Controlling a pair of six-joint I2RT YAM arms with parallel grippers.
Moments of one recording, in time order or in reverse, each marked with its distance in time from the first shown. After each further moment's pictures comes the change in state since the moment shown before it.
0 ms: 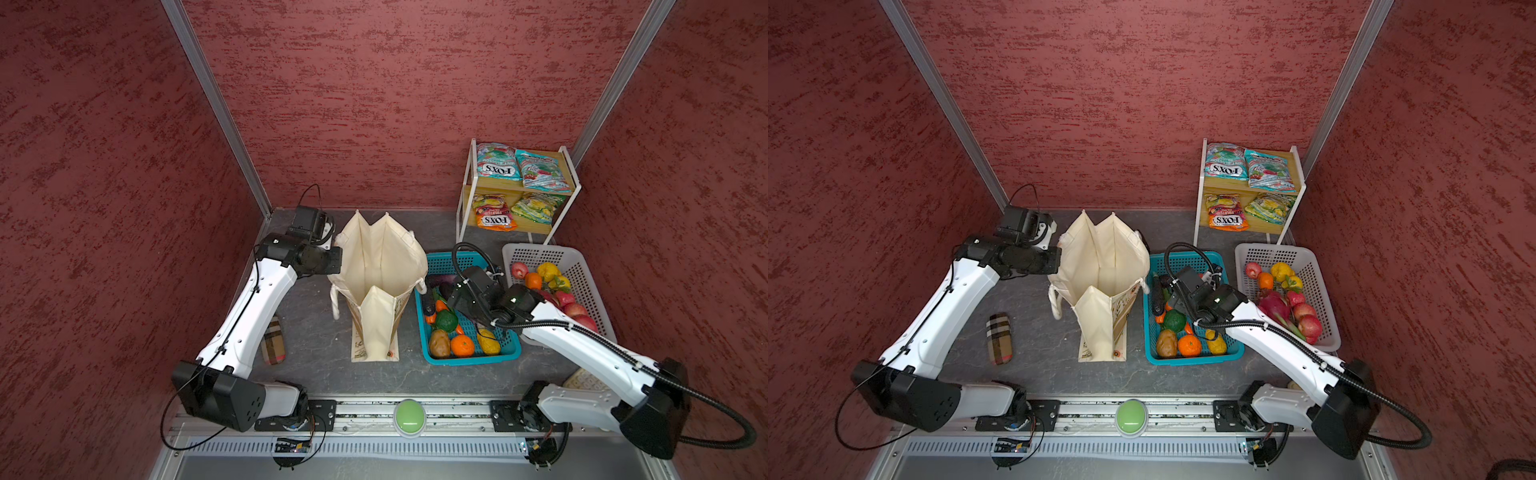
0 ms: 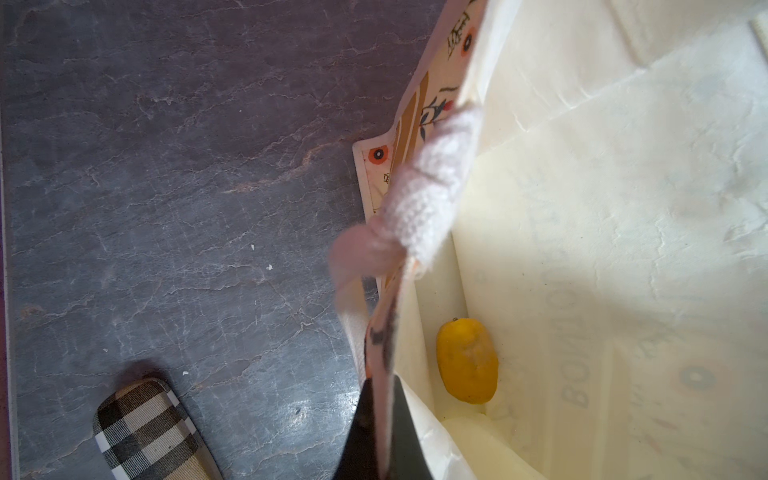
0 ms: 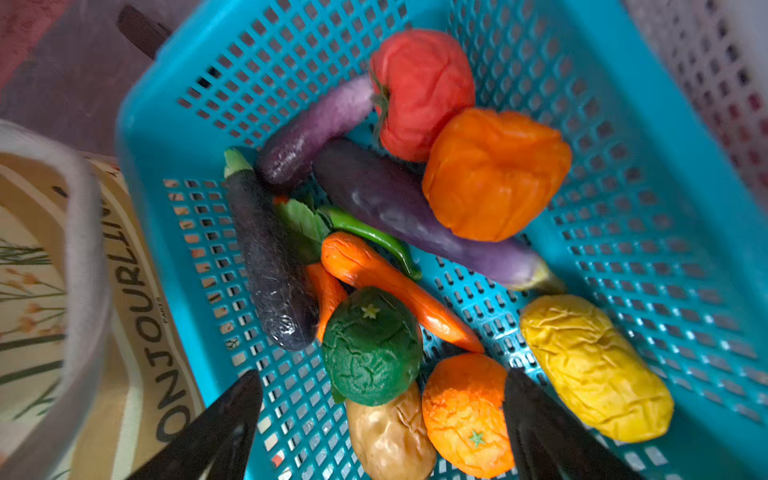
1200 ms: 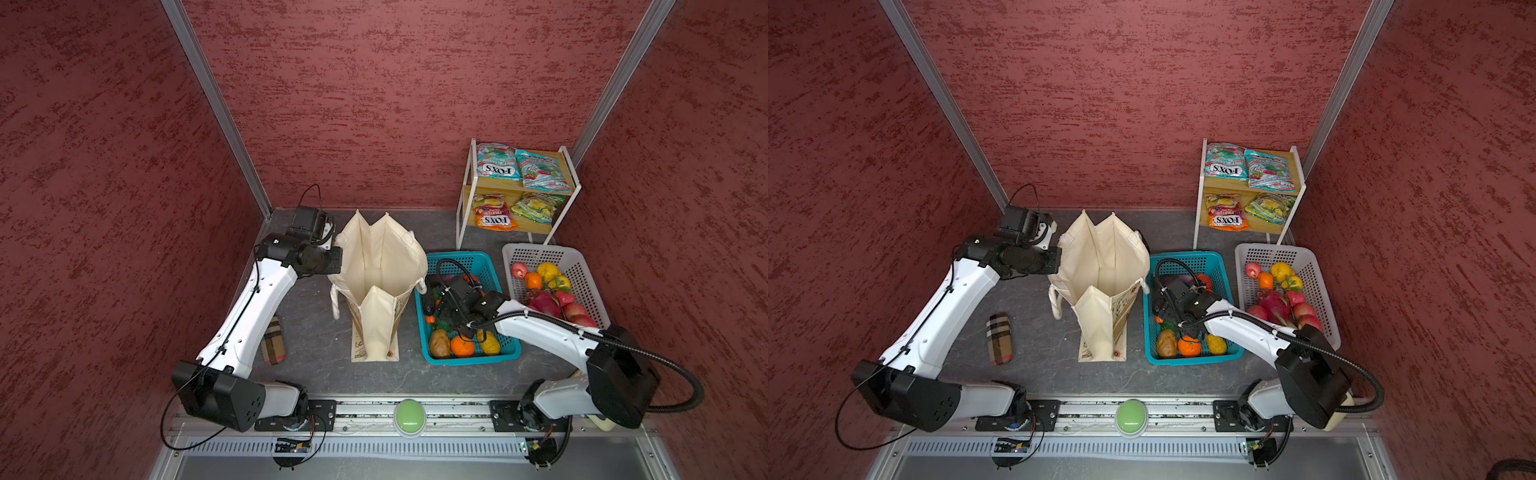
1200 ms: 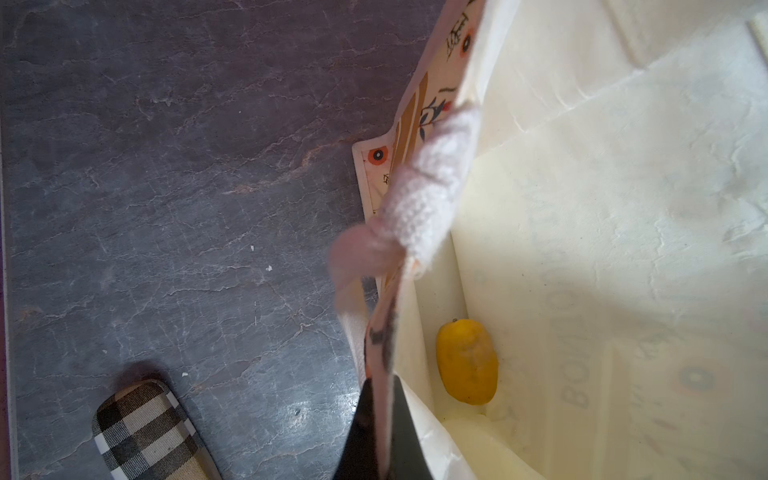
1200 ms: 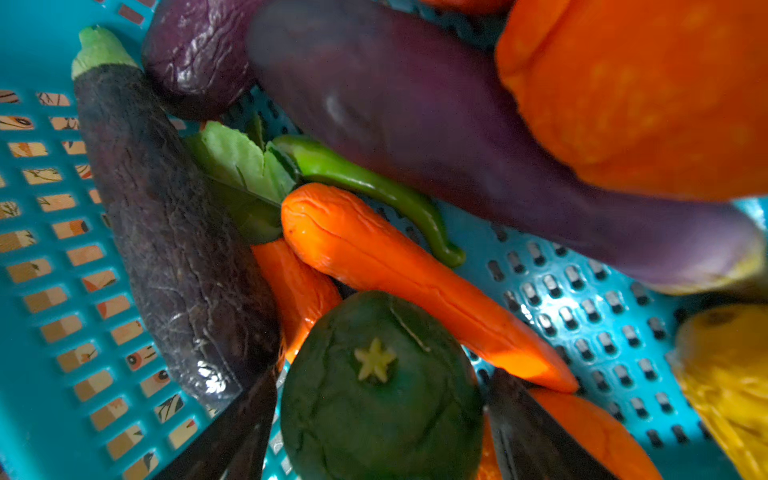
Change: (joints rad) left arm -0.002 0.000 -0.002 0.004 0.000 0.000; right arm -0.009 0.198 -0.121 0.257 -0.154 0.030
